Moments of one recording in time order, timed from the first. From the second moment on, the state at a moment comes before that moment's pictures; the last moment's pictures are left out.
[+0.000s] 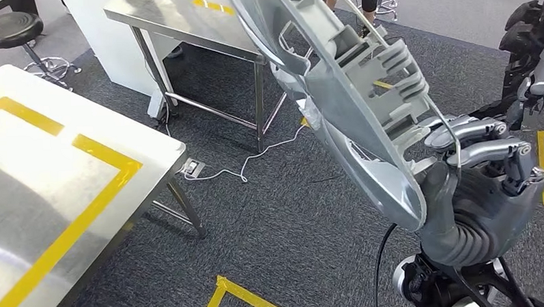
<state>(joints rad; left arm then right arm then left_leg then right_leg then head) -0.09 0.03 -0.85 -0.21 0.38 0.64 -0.04 -0.24 -0.32 0.58 -2.29 0.09 -0.60 -0.20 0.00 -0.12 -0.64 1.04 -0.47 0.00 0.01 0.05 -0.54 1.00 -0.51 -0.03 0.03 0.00</state>
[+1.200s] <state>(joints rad) -0.10 0.01 -0.85 -0.21 0.38 0.64 -0.02 -0.29 -0.32 0.60 -2.23 -0.01 -0.55 -0.21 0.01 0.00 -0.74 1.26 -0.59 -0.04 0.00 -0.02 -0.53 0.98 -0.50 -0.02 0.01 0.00</state>
